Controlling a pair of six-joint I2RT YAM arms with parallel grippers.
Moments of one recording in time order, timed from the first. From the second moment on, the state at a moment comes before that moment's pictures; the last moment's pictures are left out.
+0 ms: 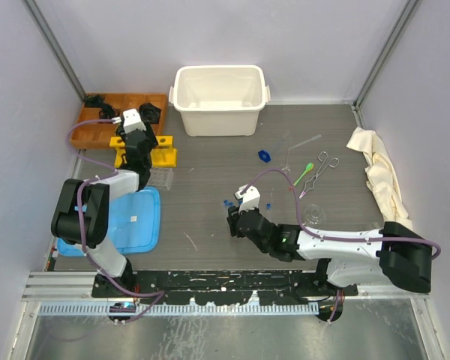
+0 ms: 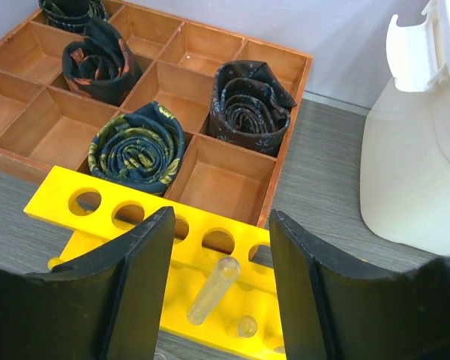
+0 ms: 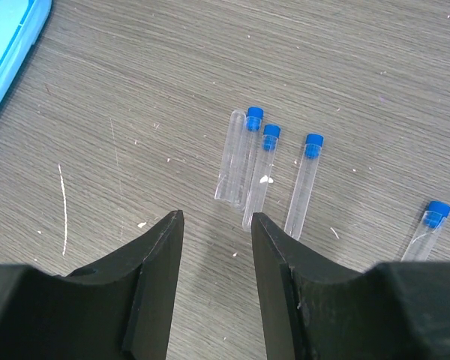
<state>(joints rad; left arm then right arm) -0.19 1.68 0.85 0.69 -0.45 -0.17 1.19 1.18 0.52 0.10 0.57 0.50</state>
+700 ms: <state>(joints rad) -0.19 1.72 0.88 0.70 -0.48 -0.15 1.19 1.22 0.52 0.10 0.57 0.50</state>
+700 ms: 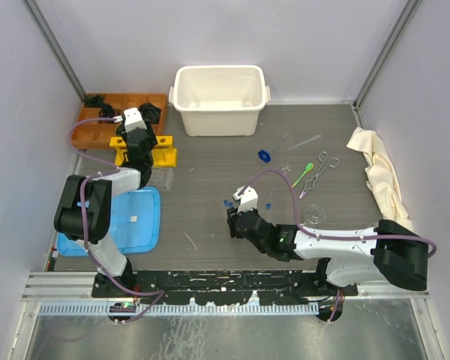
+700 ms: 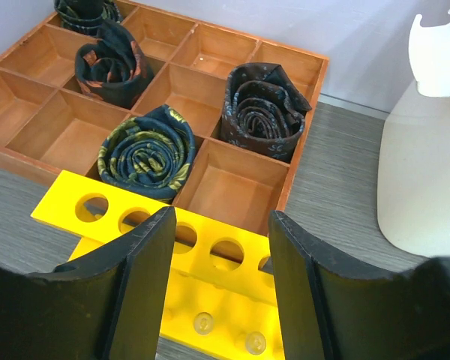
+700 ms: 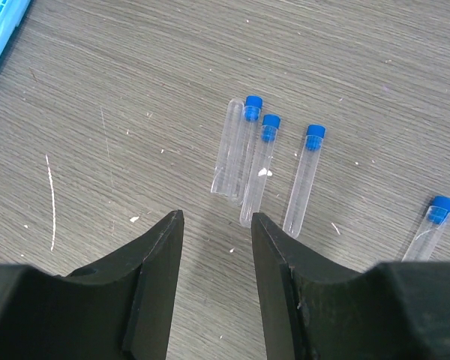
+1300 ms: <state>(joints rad) -0.33 1.44 0.83 0.40 -0.28 -0.36 1.16 1.27 0.58 0.03 0.58 0.54</state>
